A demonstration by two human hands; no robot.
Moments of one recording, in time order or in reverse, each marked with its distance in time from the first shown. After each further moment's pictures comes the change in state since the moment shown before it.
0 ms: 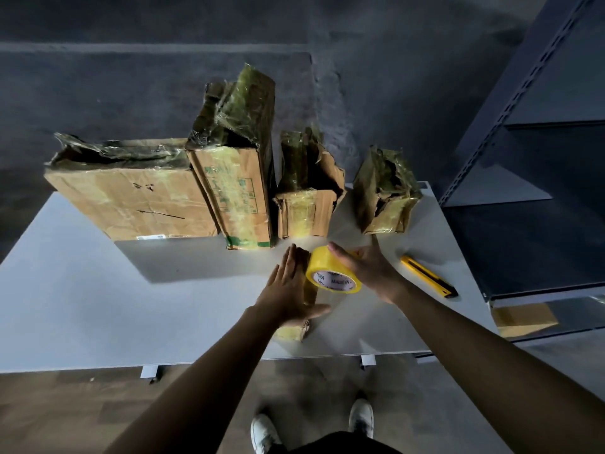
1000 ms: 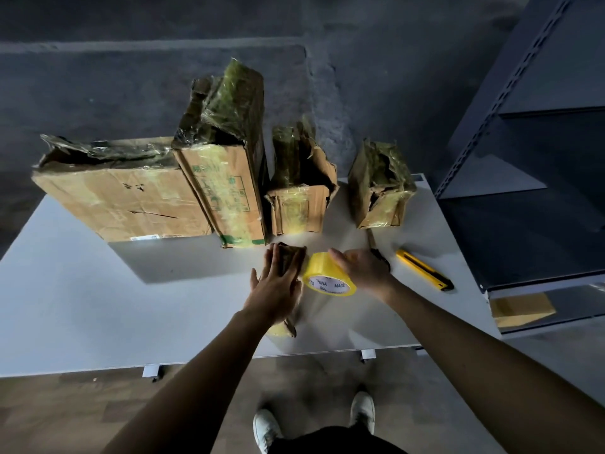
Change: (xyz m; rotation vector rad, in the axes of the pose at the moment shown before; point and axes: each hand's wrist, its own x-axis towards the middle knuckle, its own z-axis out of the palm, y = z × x) left_hand -0.003 -0.005 0.004 0.009 0.030 -0.097; right_hand 0.008 0.020 0.001 -0.384 0.049 -0.052
